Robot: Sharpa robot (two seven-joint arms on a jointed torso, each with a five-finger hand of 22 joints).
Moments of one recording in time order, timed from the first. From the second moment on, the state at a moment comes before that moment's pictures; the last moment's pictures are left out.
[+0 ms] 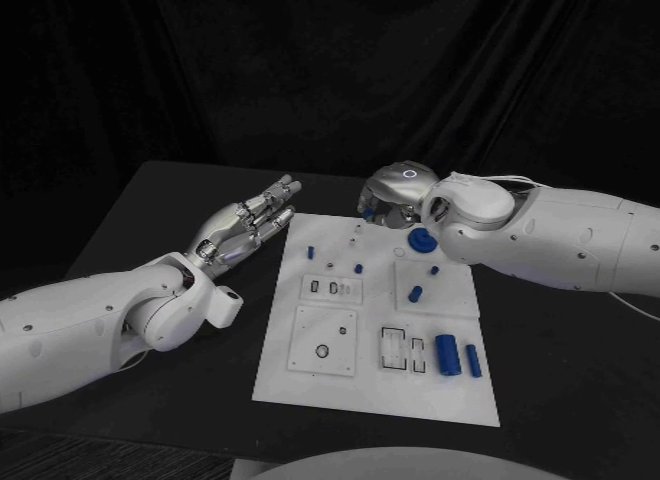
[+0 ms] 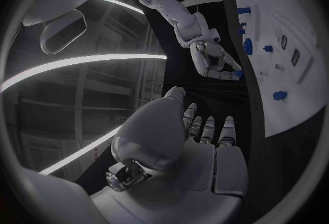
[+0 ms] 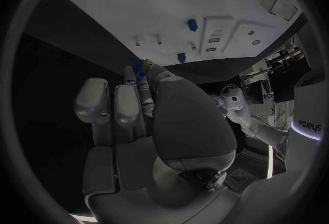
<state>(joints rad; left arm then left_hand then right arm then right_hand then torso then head) 1.22 -0.85 -0.22 1.51 -0.31 -0.10 0.67 1.47 0.26 -0.11 0.23 0.60 0.29 0.03 0.04 0.04 0.00 -0.02 0.01 0.00 0.00 0.04 0.00 0.00 0.16 0.00 0.19 0.00 0.00 1.38 -0.64 -0.23 1.33 -1.73 -0.35 -0.11 1.46 -0.06 0.32 0.11 0.15 1.11 0.10 0.10 0.08 1.21 0.05 0.06 0.06 1.47 -0.05 1.17 1.06 0.12 1.37 0.06 1.18 1.13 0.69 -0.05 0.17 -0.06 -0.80</state>
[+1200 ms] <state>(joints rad) 1.22 -0.84 -0.22 1.49 -0.31 -0.10 0.67 1.43 0.24 -0.08 0.28 0.55 0.01 -0.18 0.00 0.00 0.00 -0.03 0.01 0.00 0.00 0.05 0.00 0.00 0.16 0.00 0.19 0.00 0.00 1.35 -0.55 -0.23 1.18 -1.66 -0.30 -0.09 1.45 -0.08 0.32 0.12 0.14 1.08 0.12 0.08 0.09 1.17 0.07 0.06 0.06 1.47 -0.05 1.17 1.06 0.12 1.36 0.07 1.18 1.15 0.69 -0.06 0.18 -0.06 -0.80</state>
